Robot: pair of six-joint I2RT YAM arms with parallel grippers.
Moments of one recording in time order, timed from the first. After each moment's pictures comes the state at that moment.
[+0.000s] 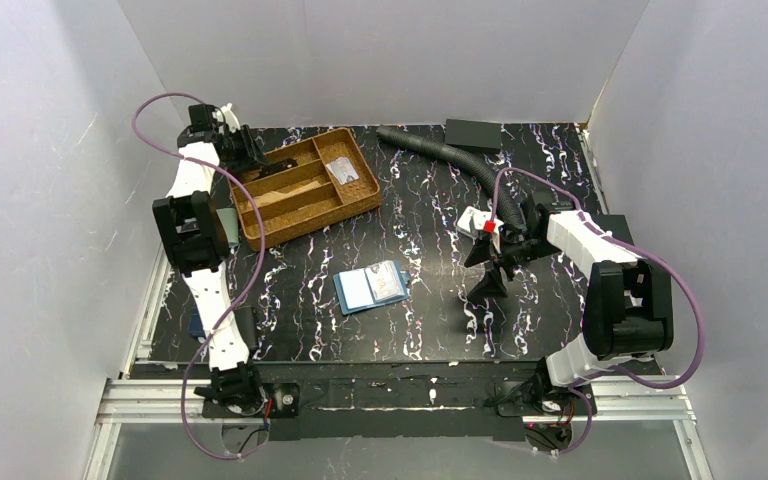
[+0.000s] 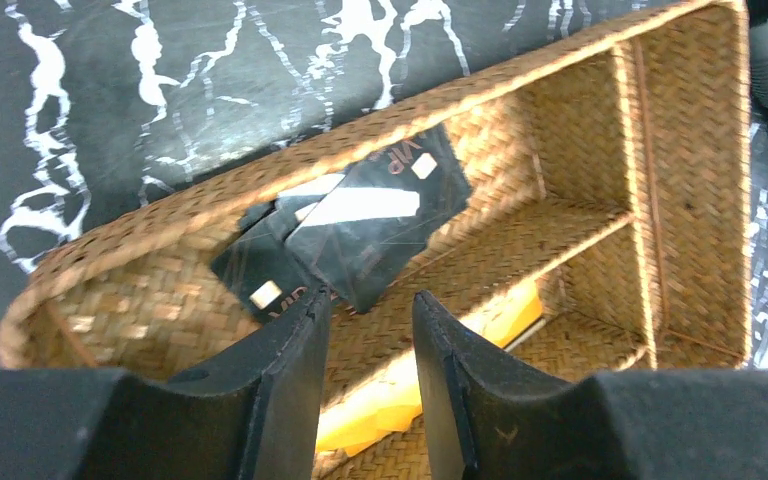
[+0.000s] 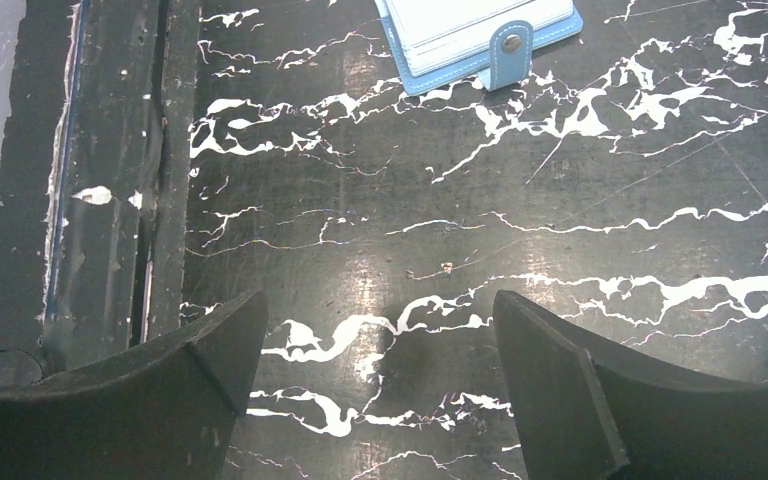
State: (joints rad) left arm 0.20 2.35 2.08 -0.62 0.48 -0.16; right arm 0.11 1.54 0.99 -1.04 -1.07 -1.40
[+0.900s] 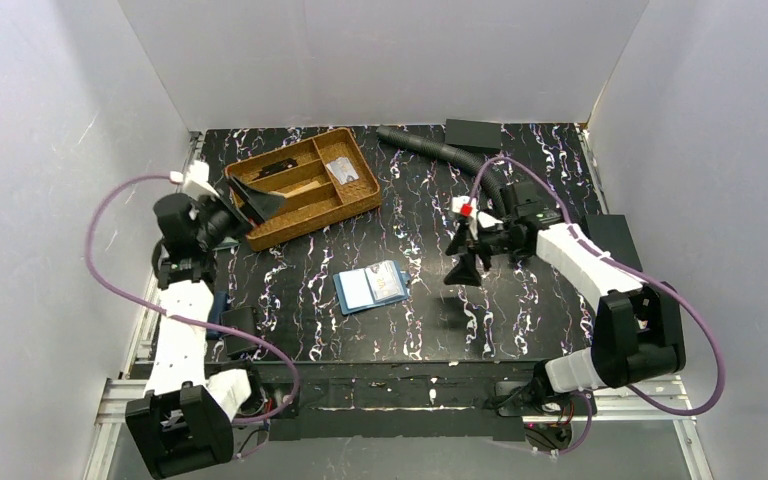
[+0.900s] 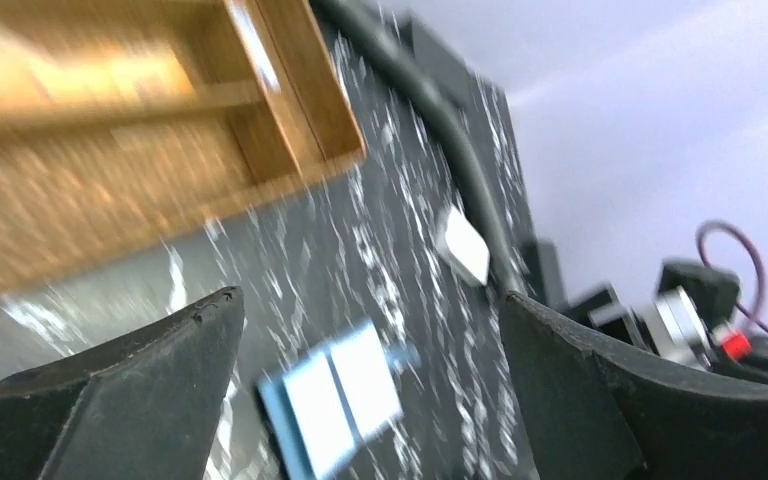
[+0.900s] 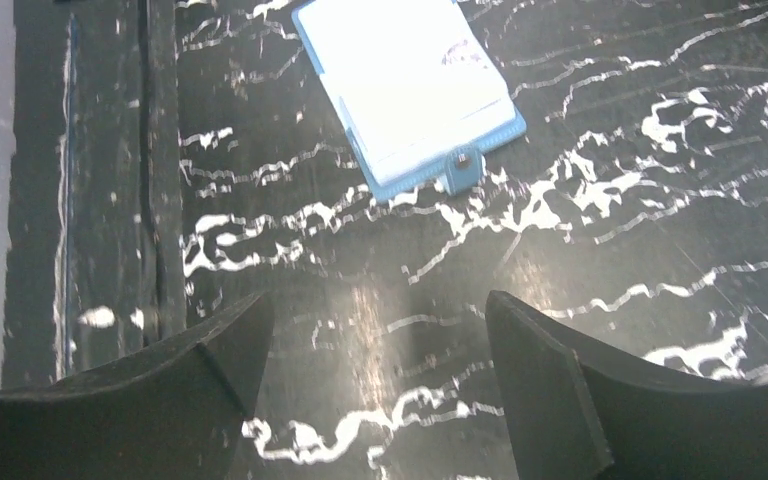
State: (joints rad) left arm 0.24 1.00 0.83 -0.10 0.64 -0.60; right arm 0.24 1.42 0.96 -0.70 -1.05 -0.91
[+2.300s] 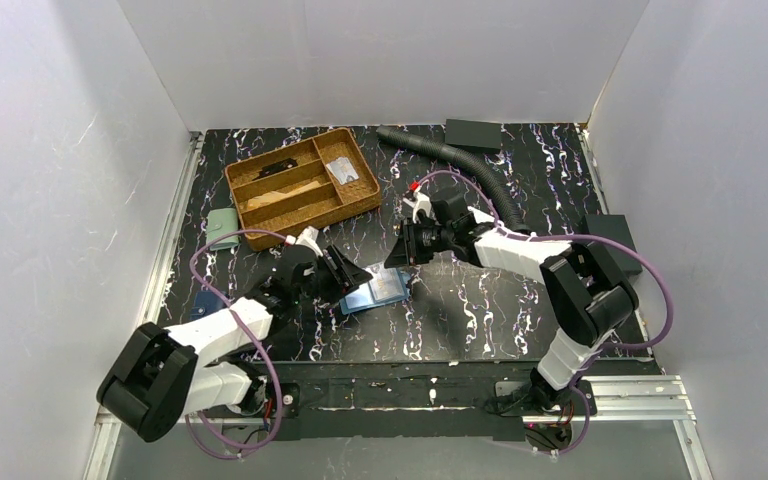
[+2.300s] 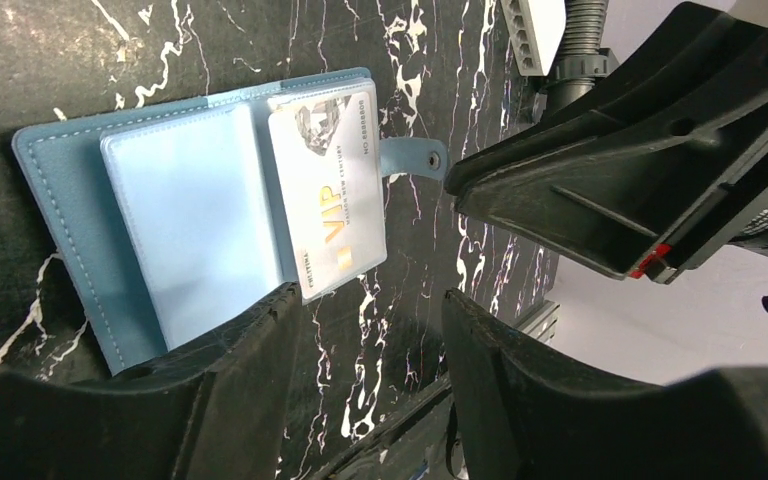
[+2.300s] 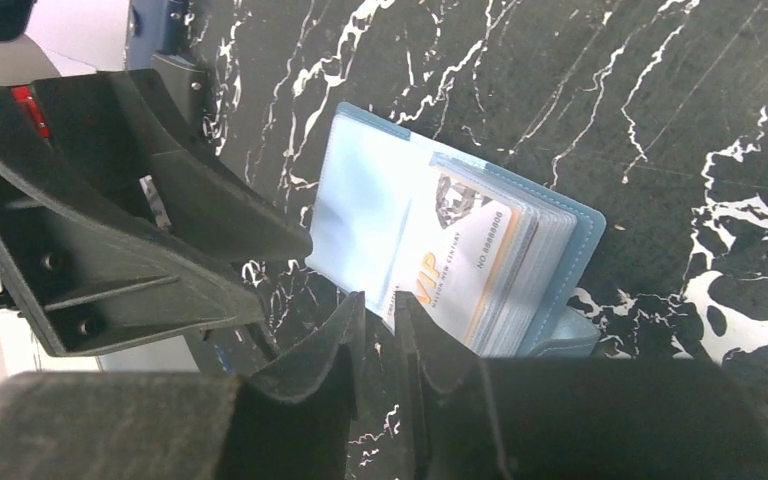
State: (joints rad) left arm -0.57 1.17 0.39 0.21 0.18 -1.08; right arm 0.63 1.69 0.96 0.05 -0.63 0.52
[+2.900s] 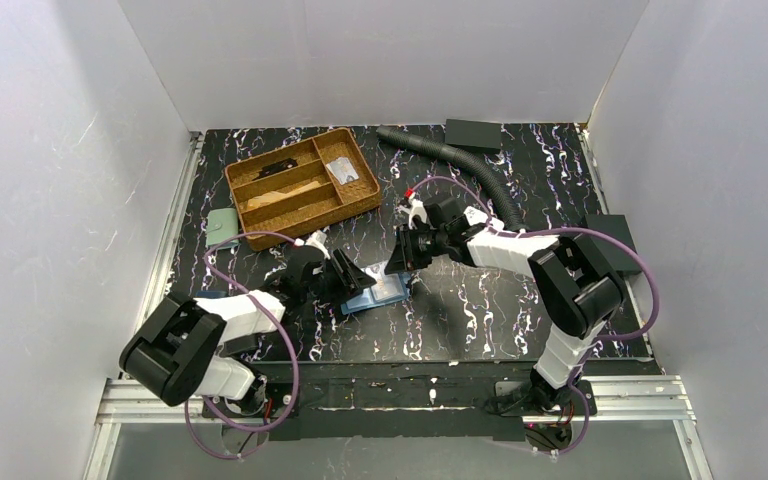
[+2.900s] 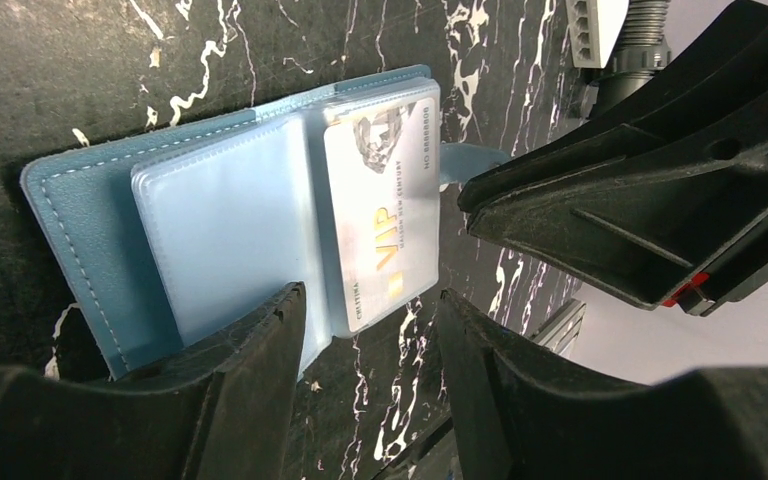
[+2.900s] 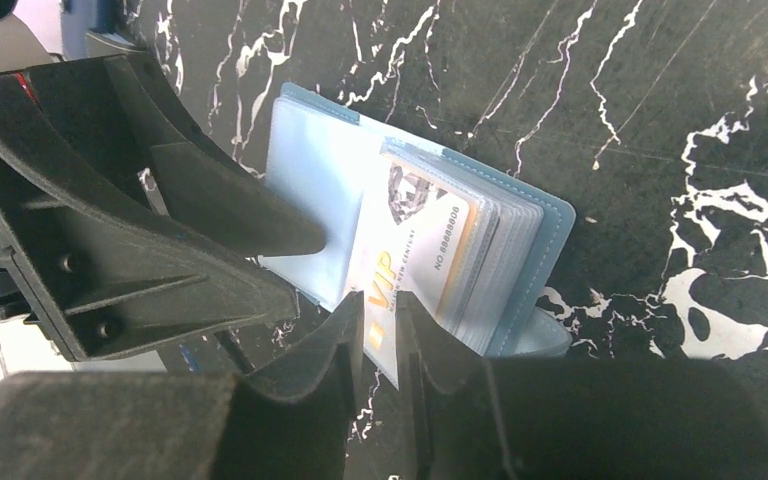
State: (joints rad) left arm -0.57 1.36 0.39 0.35 0.21 -1.07; right arm 0.64 1.76 0.97 0.02 -0.59 0.48
